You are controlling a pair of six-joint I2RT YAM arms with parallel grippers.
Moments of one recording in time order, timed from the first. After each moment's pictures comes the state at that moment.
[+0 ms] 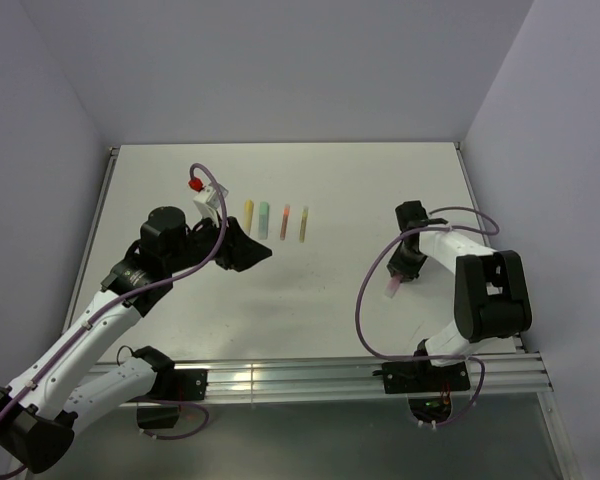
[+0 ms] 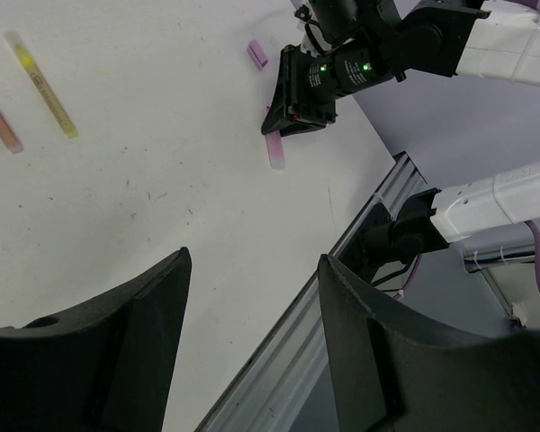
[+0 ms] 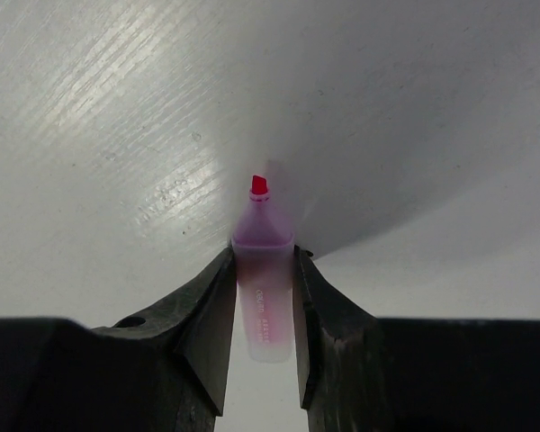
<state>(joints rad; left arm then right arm) -0.55 0.89 0.86 -0.25 0.46 -0.52 0.09 1.55 0.83 -0.65 0.15 0.72</state>
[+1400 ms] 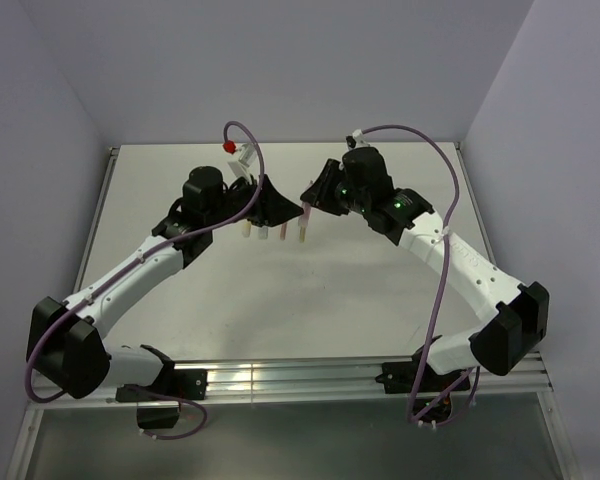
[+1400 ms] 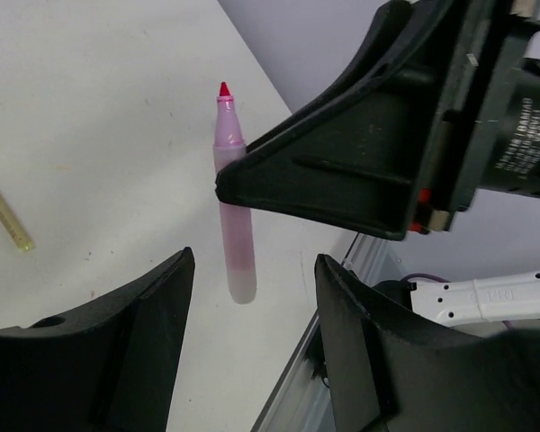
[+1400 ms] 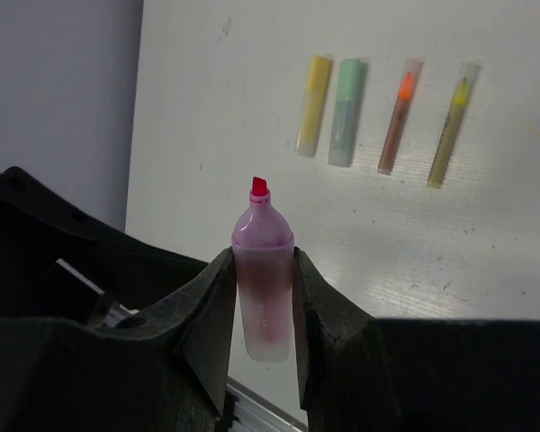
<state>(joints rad) -0.56 1.32 1.05 0.09 0.52 -0.65 0.60 1.38 1.32 -0.46 -0.02 0.78</state>
